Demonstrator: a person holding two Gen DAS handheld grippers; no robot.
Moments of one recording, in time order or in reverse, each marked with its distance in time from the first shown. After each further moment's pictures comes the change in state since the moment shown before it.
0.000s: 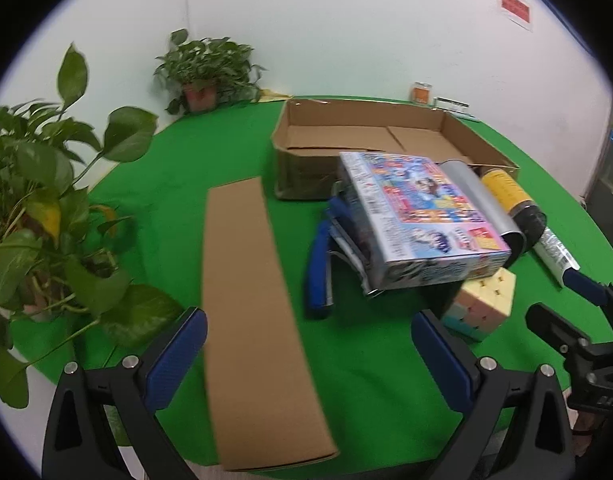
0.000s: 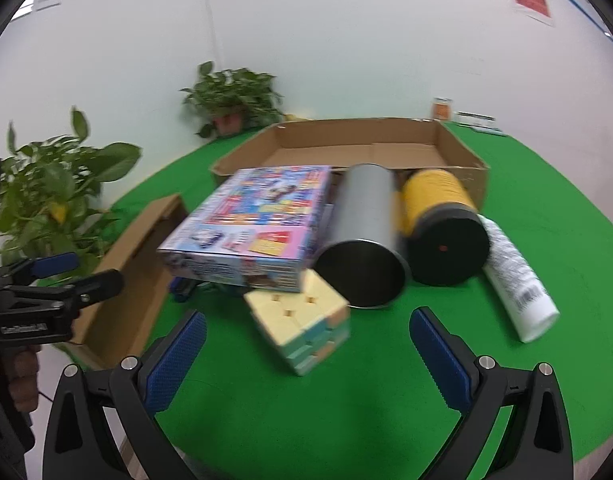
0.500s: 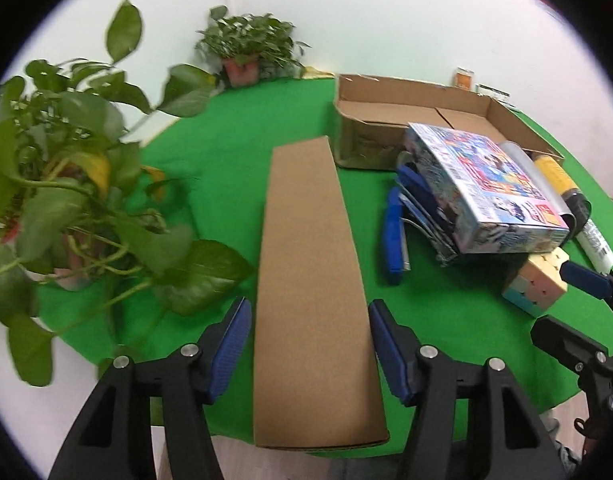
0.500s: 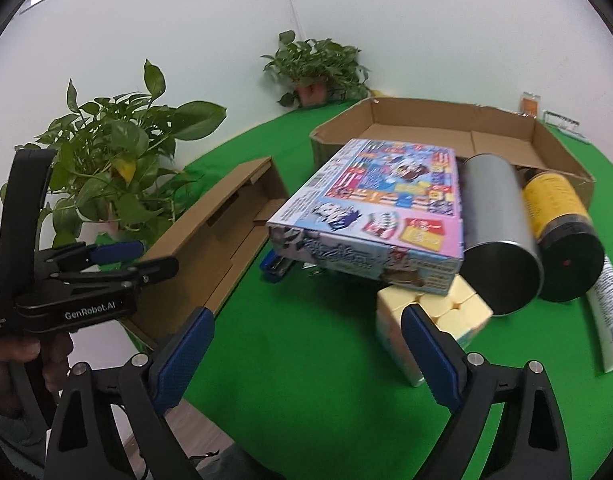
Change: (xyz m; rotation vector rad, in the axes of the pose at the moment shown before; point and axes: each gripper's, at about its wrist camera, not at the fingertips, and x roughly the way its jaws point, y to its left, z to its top) left arm 0.000 0.042 -0.020 -0.044 0.059 0.121; right arm 0.040 0.065 0.001 -0.103 0.110 0.250
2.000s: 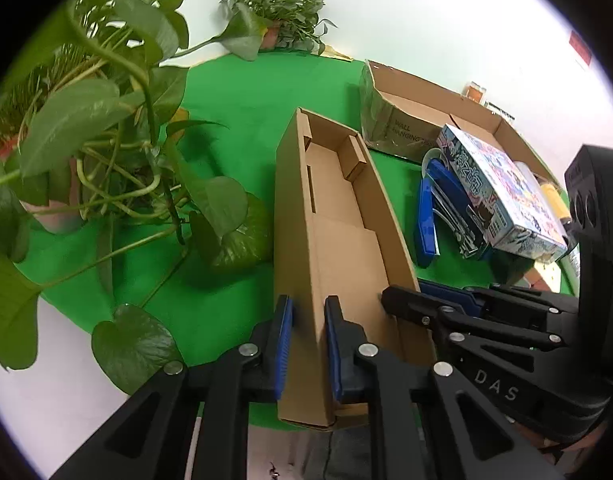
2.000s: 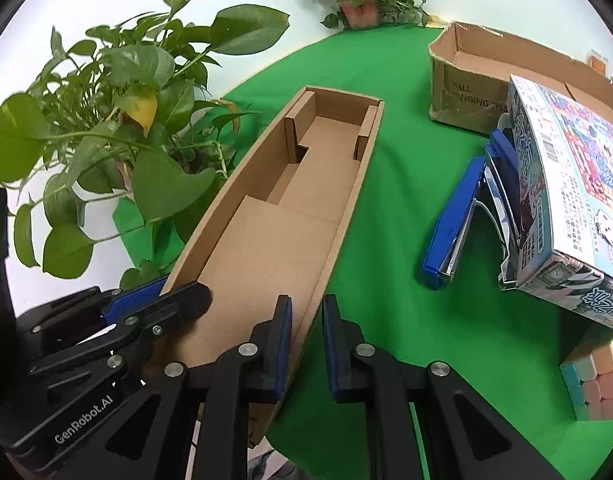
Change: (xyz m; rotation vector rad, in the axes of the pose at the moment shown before) left arm 0.011 0.063 -0.014 -0.152 0.095 -0.139; right arm 0.120 0.110 0.032 0.006 0.287 0.118
